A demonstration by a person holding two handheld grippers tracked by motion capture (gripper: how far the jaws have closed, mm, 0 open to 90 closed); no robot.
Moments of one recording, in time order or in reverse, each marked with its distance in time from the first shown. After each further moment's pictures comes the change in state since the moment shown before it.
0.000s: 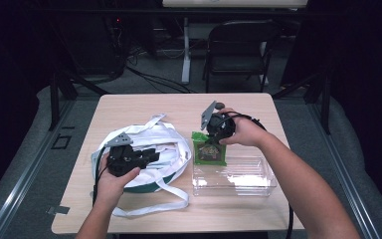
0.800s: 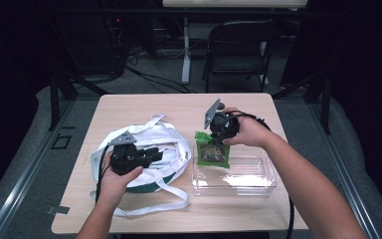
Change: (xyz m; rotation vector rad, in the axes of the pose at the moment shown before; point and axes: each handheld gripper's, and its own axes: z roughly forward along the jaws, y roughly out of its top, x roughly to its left) left arm -0.002 0.004 0.005 0.000 -0.020 0.009; right arm 0.005 -0.002 -0.015 0.016 0.018 0.049
